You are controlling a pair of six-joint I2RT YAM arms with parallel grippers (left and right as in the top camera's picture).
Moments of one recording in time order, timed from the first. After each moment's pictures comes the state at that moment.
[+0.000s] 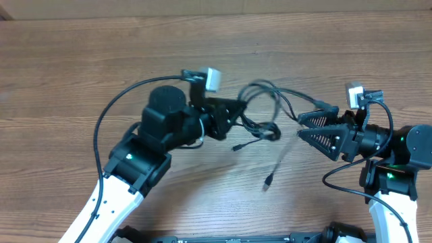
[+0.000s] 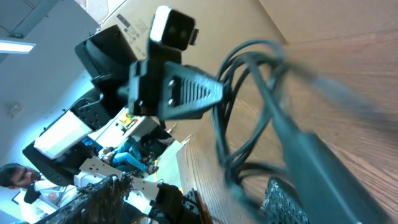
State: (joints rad) left arm -0.54 1.15 1.05 -0.25 0.46 -0.72; right arm -0.25 0.96 0.60 0.63 -1.56 0.99
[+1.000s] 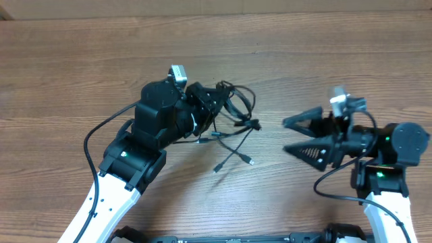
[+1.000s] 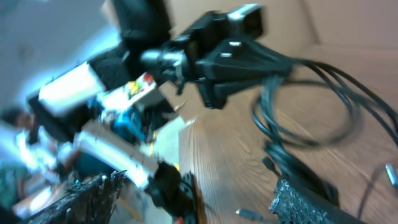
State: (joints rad) left arm -0.50 1.15 1.05 -0.30 0.34 -1.39; right arm -0.09 0.96 0.60 0.63 -1.56 0.76
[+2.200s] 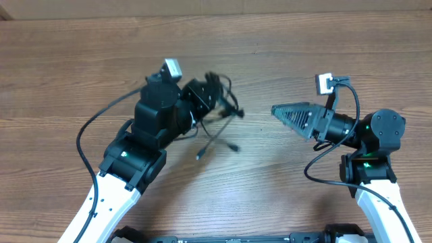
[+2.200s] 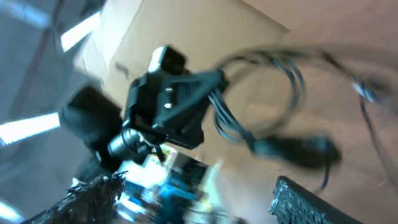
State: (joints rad) left arm -0.50 1.15 1.05 -0.19 0.14 -1.18; right arm 0.01 1.06 0.60 0.62 -1.21 1.30
